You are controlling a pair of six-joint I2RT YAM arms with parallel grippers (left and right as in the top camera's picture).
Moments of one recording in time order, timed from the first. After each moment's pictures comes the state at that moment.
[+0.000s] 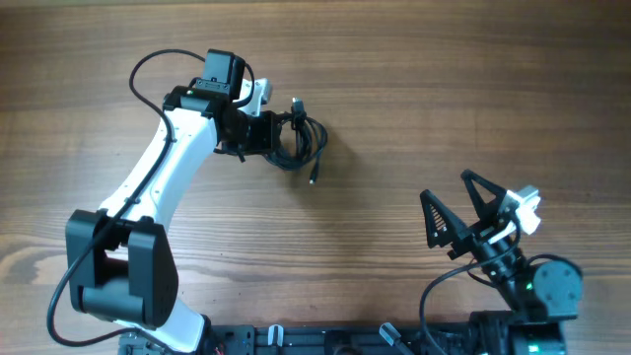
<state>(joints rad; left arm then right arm) -0.21 1.76 1.32 -0.85 0.36 -0.20 0.02 0.22 0.29 -0.09 -0.53 0.43</state>
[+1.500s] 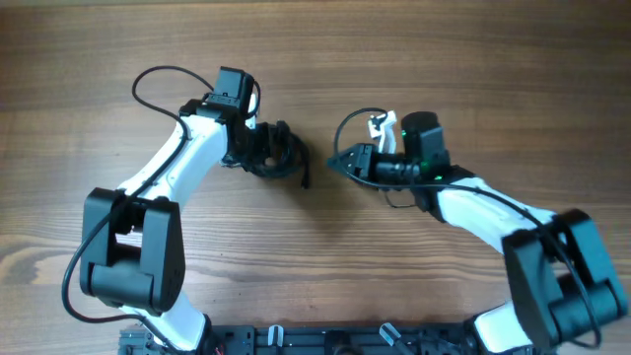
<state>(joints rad) -0.23 1.82 1.22 -0.75 0.14 -0.35 0.36 1.68 0.72 0.24 -0.76 0.82</state>
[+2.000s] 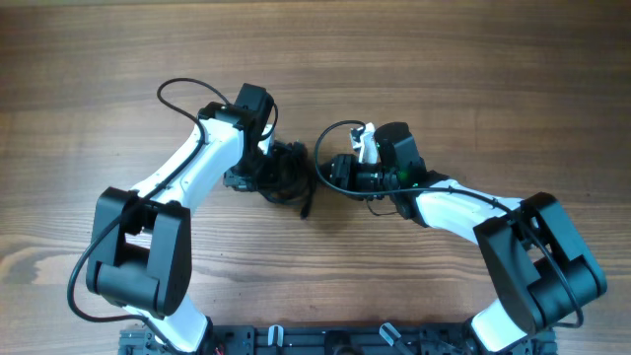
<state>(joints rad) -0.31 1.82 1.22 -0.99 0.10 -0.28 0.46 1.76 0.72 0.29 -0.66 0.88</state>
